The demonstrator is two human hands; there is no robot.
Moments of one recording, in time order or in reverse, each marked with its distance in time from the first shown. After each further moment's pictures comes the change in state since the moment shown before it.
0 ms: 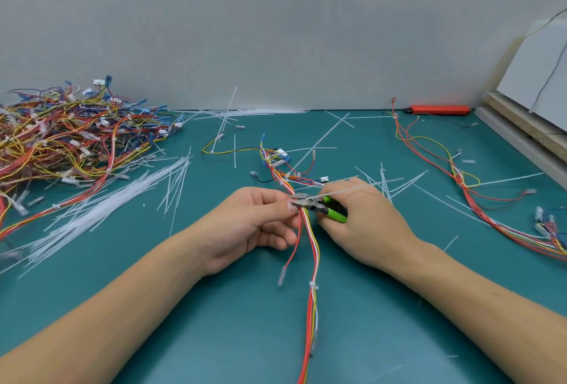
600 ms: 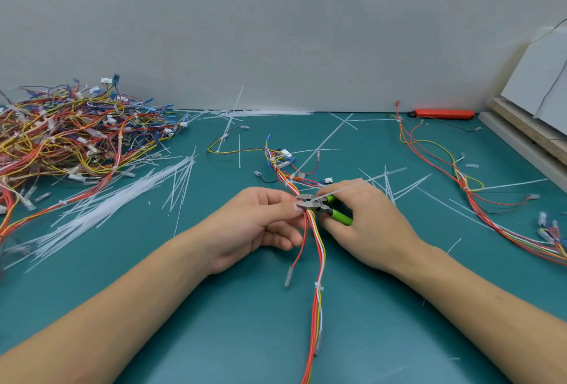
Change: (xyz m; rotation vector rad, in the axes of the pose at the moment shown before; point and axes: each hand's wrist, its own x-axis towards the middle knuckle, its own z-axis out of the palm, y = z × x) left_hand -0.002 0.002 0.004 0.006 0.018 -0.010; right_hand -0.001 -0.001 -0.002 0.063 0.005 -0.004
